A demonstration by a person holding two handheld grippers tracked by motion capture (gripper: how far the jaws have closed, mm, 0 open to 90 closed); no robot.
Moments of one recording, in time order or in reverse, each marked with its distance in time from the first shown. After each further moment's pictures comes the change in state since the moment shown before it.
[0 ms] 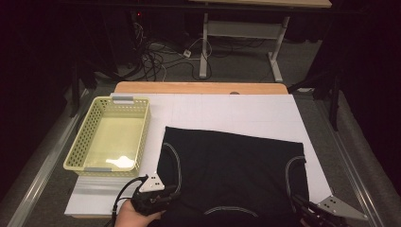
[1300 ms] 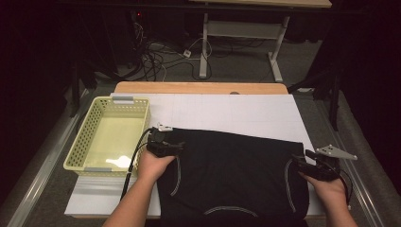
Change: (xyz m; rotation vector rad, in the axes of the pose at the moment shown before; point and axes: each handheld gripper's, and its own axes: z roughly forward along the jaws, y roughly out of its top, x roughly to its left) left arm 0.117 0.082 0.073 0.028 0.377 -0.266; right arm -0.095 0.068 0.081 0.011 -0.127 0.113
